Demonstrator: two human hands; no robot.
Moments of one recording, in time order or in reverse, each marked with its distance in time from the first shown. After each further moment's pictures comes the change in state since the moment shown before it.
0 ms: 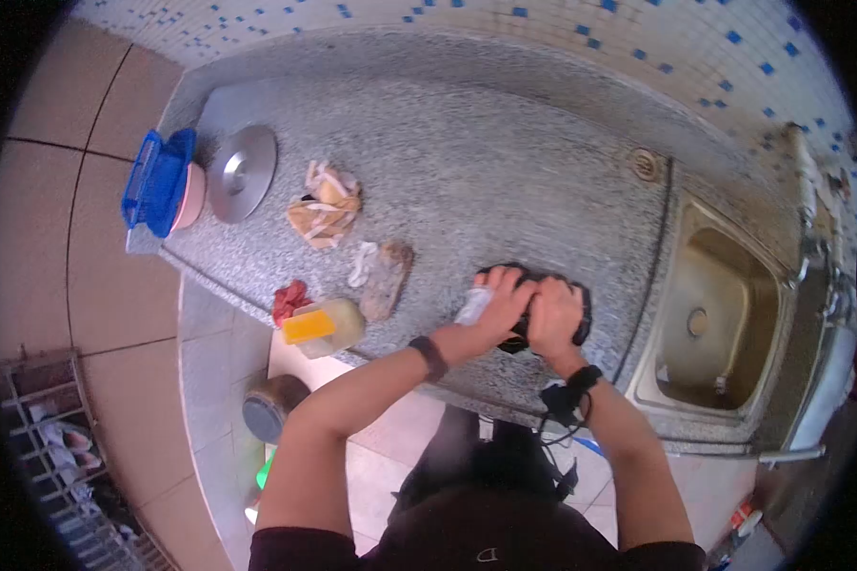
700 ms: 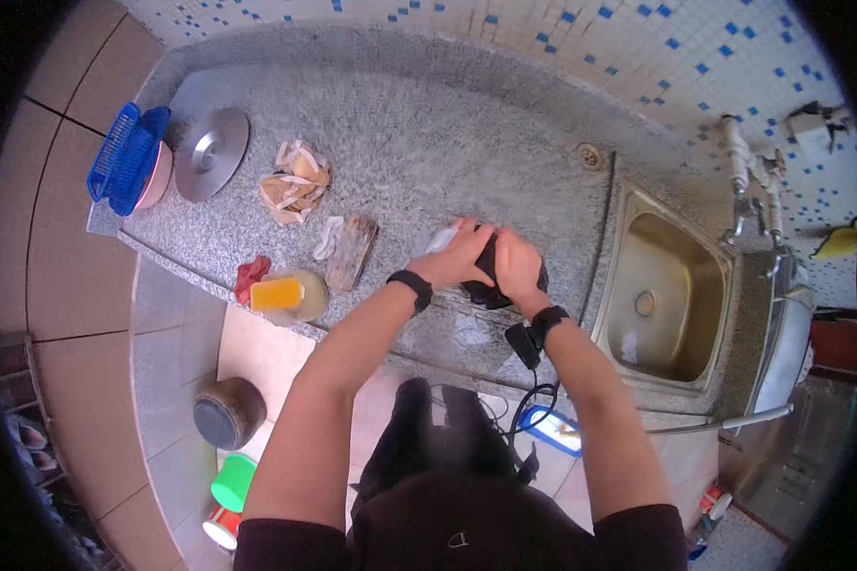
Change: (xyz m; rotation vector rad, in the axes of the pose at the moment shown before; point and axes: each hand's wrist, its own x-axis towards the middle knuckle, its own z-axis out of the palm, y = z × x) left_hand 0.033 -0.033 0.006 -0.377 -0.002 0.171; right_hand 0.023 0.008 -0.004 0.069 -0.026 0.212
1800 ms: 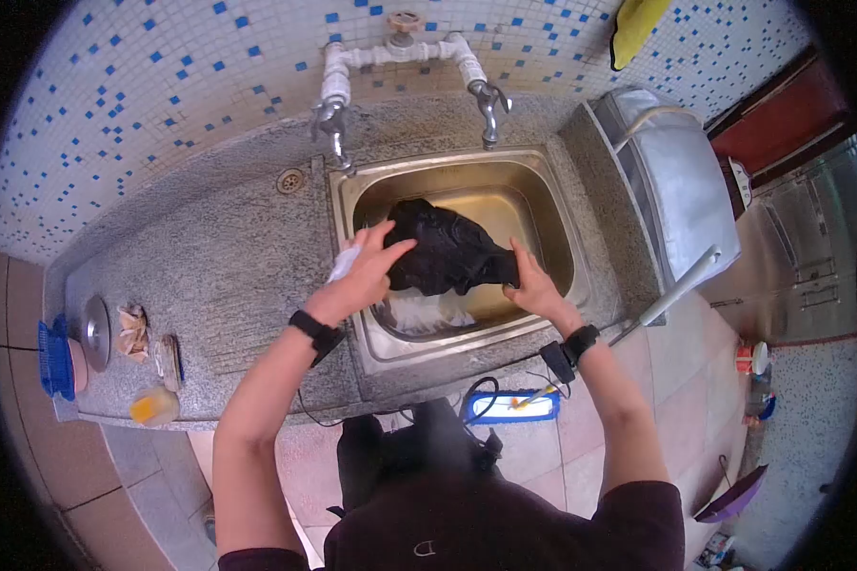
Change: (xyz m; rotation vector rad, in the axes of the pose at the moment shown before) left_hand 0.225 0.331 0.166 0.353 -0.070 0.281; right_hand -0.248 0.326 -0.441 -0.036 -0.089 0.449
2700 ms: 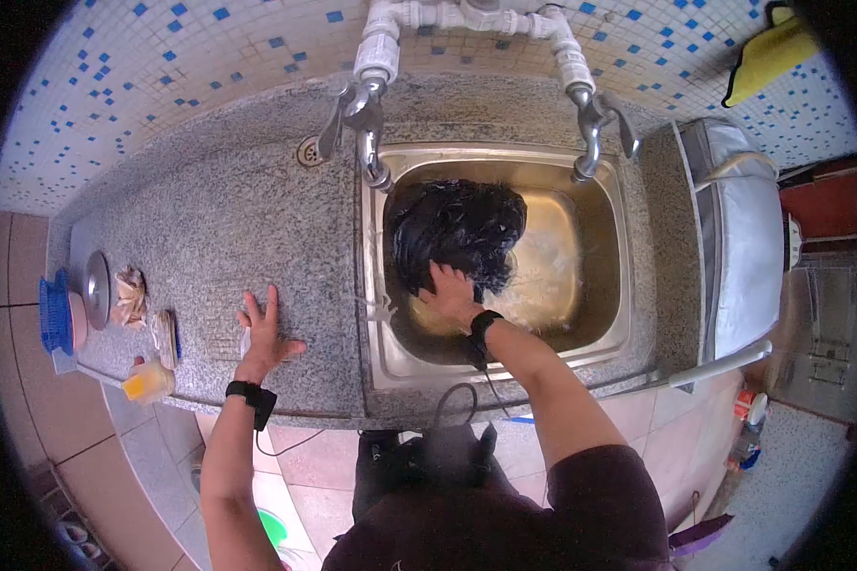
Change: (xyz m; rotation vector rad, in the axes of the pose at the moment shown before) left_hand -0.216 -0.153 0.056 0.013 -0.247 -0.995; right_hand 0.136 -0.015 0.250 -0.235 -0.411 -0.017
